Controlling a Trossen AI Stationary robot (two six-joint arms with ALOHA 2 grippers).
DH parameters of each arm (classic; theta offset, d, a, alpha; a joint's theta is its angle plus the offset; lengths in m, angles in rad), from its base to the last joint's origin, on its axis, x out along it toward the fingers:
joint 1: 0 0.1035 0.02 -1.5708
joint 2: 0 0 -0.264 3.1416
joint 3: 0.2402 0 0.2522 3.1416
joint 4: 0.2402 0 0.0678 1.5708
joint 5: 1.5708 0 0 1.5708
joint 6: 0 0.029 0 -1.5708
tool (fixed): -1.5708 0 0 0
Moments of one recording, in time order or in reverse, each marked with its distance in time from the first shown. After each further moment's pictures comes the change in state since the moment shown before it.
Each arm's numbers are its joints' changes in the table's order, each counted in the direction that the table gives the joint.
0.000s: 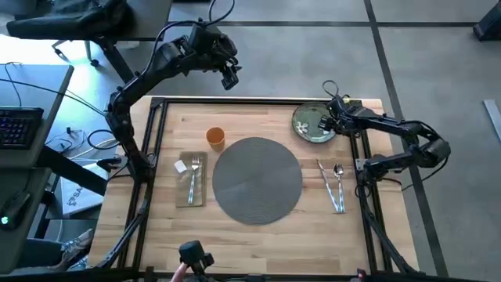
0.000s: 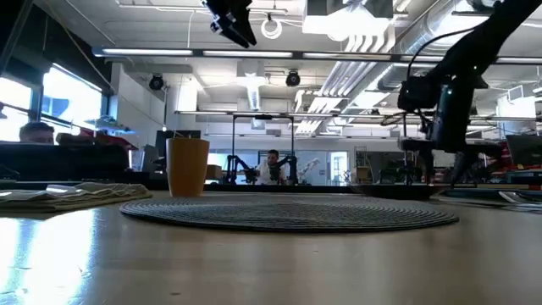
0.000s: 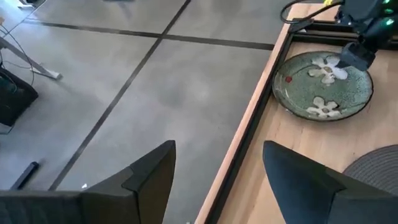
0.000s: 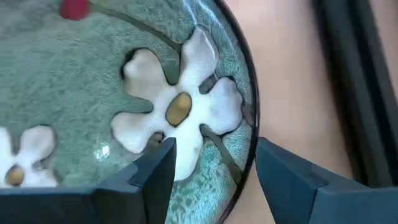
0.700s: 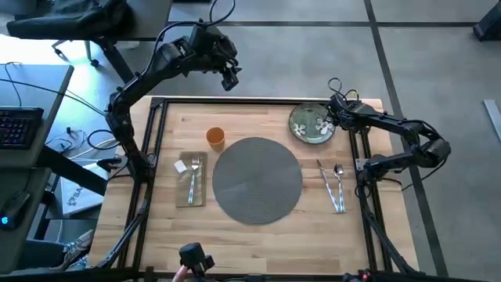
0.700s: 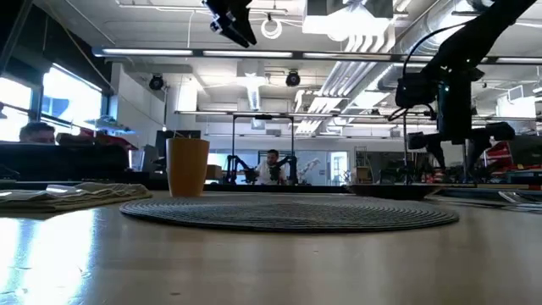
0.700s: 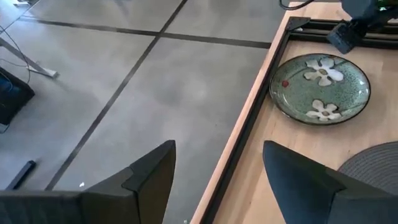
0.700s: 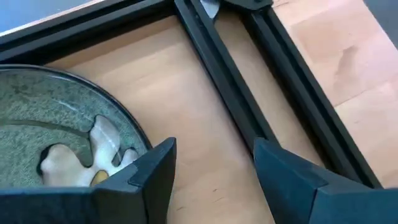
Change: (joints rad) left arm -0.008 -0.003 0.000 0.012 -0.002 -0.009; right arm 0.007 0.002 0.040 0.165 -0.263 0.188
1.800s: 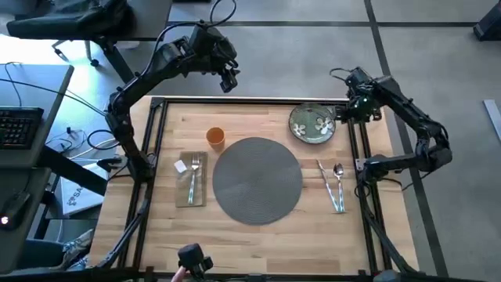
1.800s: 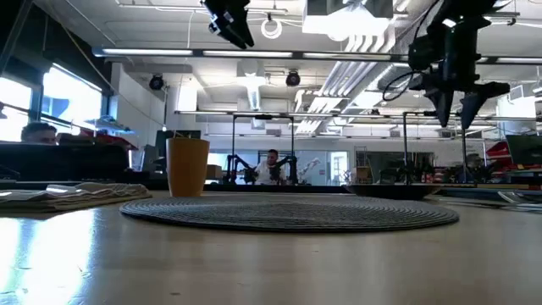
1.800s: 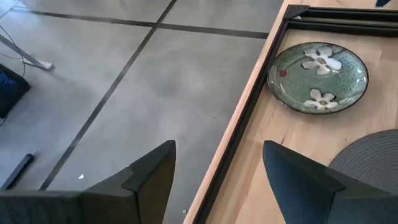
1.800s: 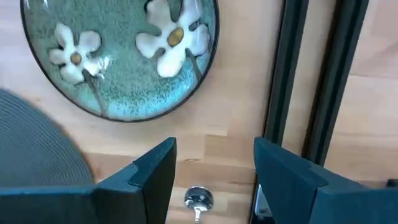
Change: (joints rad) left arm -0.001 -0.001 0.000 0.043 0.004 0.000; right arm -0.229 -0.046 0.429 0.593 0.585 -0.622
